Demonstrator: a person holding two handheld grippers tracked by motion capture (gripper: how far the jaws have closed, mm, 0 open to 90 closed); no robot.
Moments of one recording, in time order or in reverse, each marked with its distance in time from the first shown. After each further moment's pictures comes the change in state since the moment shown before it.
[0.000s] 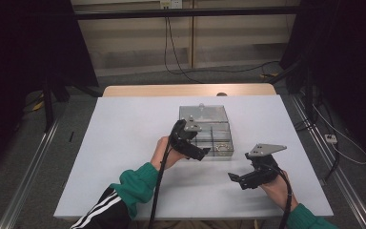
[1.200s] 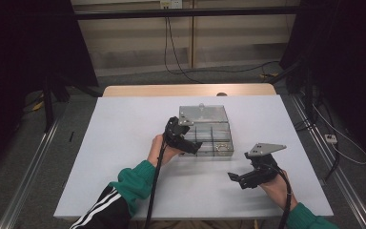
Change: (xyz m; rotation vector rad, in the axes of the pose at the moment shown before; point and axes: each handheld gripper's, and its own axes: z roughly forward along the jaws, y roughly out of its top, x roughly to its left) left arm 0.022 -0.012 0.017 0.032 0.086 -0.100; right arm -0.001 0.001 0.001 0.000 0.003 -0.001
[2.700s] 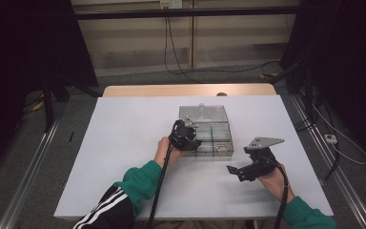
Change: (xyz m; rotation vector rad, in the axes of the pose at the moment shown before) left arm -0.004 -0.003 0.025 0.041 -0.014 -0.026; right arm -0.014 0.010 0.010 -0.016 -0.021 0.010
